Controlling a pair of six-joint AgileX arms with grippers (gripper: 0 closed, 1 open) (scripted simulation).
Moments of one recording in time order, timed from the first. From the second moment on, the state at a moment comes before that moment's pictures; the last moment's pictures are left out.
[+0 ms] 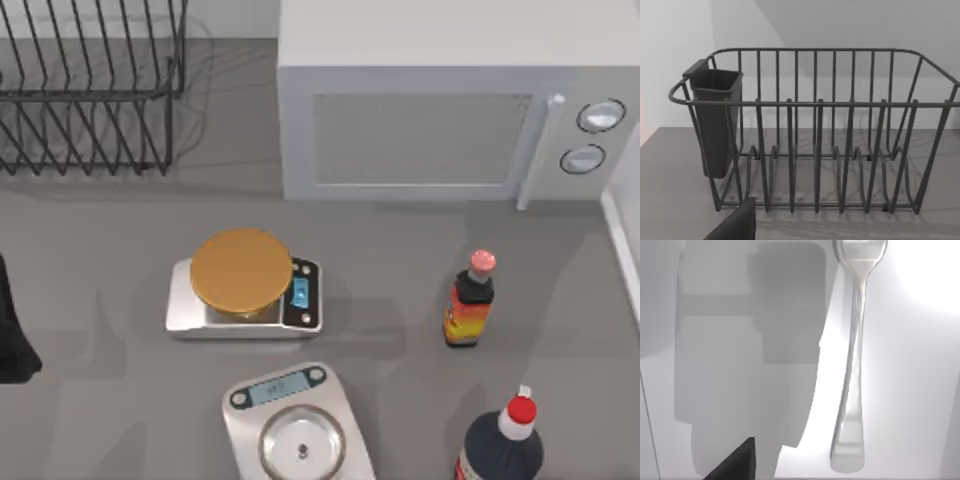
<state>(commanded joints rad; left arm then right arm) 0.00 0.00 0.00 0.00 0.00 0.00 -0.29 2.46 2.19 -1.30 0.01 -0.27</state>
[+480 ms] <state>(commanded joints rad) 0.00 0.00 0.00 0.00 0.00 0.00 -0.29 2.57 2.04 -1.04 0.01 -0.27</state>
